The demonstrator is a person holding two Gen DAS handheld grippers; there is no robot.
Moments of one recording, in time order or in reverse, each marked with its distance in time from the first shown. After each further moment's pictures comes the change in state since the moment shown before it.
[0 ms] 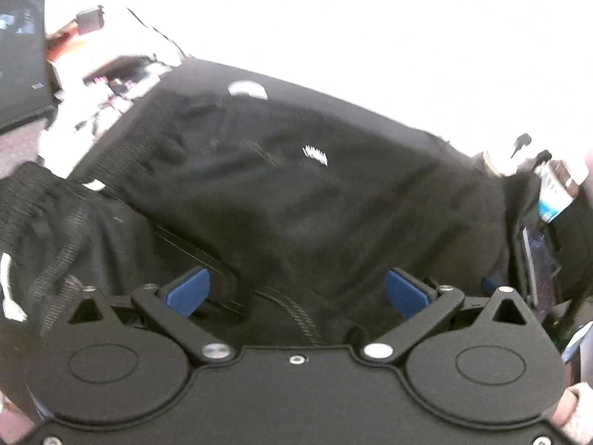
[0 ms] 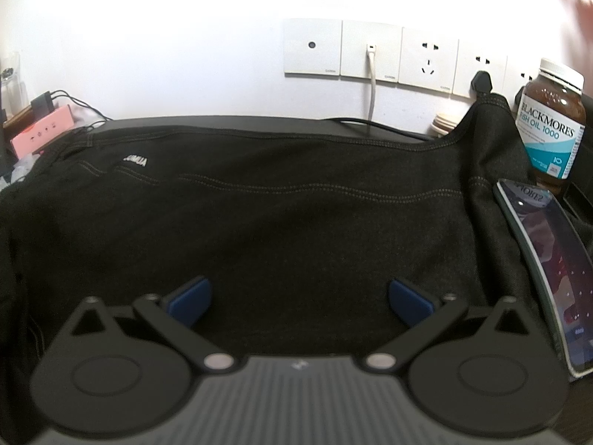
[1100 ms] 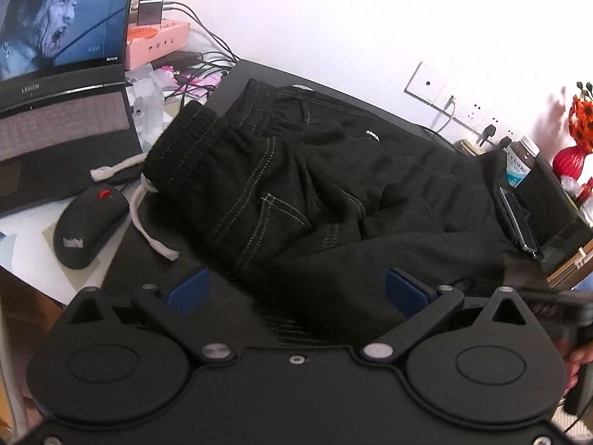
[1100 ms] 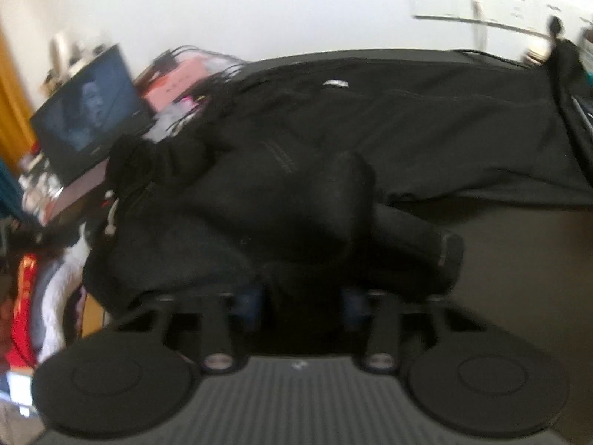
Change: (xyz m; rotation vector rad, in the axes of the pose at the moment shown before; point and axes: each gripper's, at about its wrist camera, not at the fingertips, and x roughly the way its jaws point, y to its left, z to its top) left arm -0.088 0.190 -0.086 0.065 -0.055 -0.165; right arm -0.143 0.116 -0.027 0.104 0.238 0.311
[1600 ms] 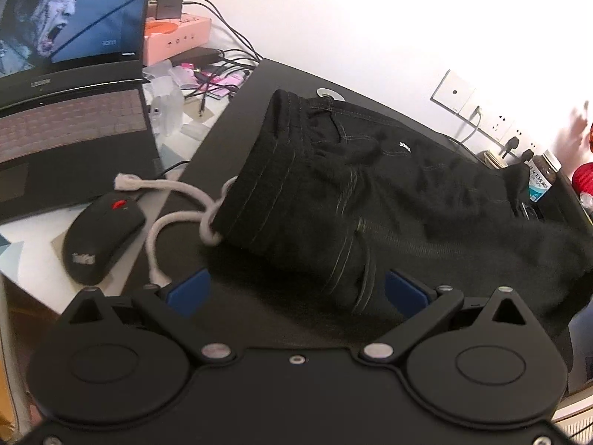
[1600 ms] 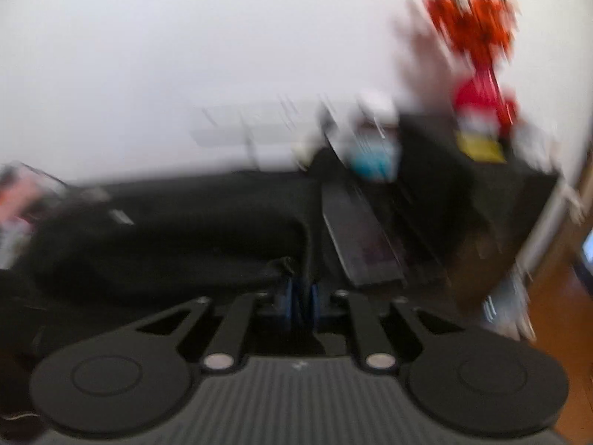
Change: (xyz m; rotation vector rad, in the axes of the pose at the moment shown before) left arm 0.023 0.013 0.021 -0.053 0.011 0.040; right arm -0.111 -0.103 0.019 0.187 -0.216 -0.578
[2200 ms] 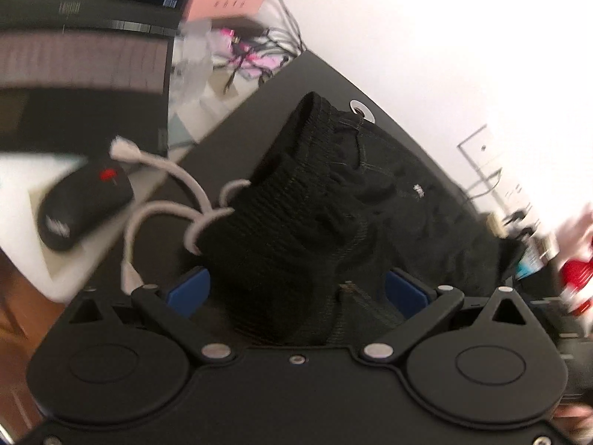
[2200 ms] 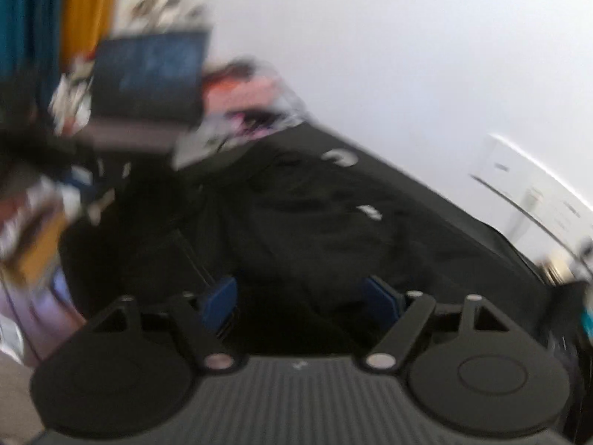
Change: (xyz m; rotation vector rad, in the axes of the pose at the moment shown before) left arm 0.020 0.023 0.032 -0.350 0.065 -0.060; right arm 0.036 0.185 0.025 -0.760 -0.037 0.593
